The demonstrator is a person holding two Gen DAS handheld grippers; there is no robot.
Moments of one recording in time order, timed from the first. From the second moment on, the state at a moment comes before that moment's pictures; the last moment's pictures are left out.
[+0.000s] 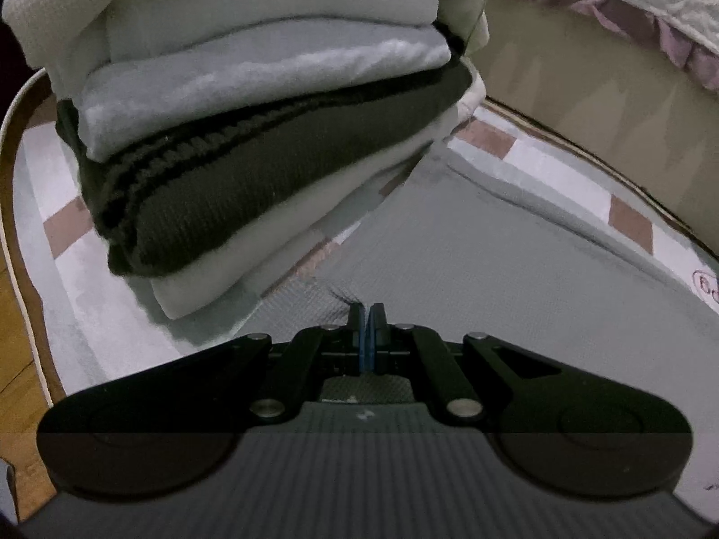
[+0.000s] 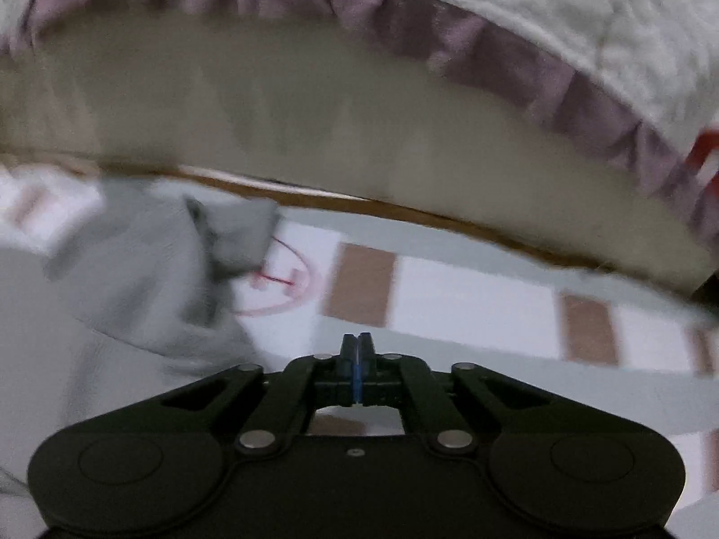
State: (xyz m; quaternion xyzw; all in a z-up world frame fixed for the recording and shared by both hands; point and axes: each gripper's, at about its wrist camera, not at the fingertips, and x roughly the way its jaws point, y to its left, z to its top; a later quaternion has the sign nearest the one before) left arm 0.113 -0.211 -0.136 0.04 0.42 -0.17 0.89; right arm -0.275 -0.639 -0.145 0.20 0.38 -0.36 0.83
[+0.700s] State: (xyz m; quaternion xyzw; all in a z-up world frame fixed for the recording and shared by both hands) left arm 0.118 -0.218 -0.147 0.04 0.44 -0.17 0.88; right arm -0.192 -0.717 -0.170 0.40 0.37 -0.32 0.78
